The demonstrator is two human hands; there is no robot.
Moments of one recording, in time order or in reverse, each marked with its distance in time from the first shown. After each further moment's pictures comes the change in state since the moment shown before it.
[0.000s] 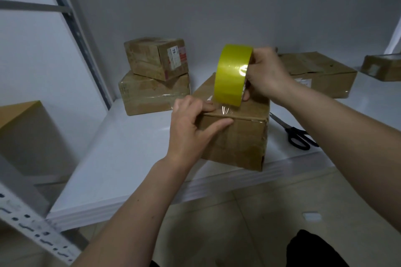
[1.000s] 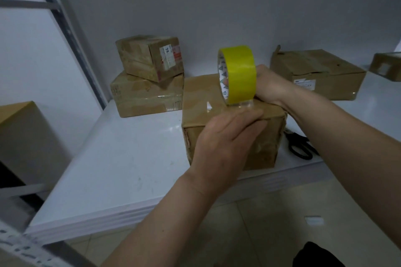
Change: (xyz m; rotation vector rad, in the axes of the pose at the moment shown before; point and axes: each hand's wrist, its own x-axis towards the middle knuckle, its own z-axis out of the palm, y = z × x) left_hand -0.010 0.035 0.052 0.228 -0.039 0.455; right_hand 0.018 0.042 -0.011 0.052 -0.269 0.149
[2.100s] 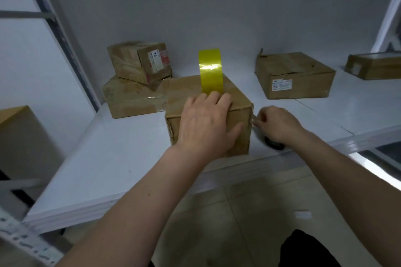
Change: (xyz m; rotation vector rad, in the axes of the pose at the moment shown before) left_hand 0.041 0.015 -0.012 0.383 -0.434 -0.281; right_hand -0.074 0.071 -0.017 -0.734 0.147 0.315
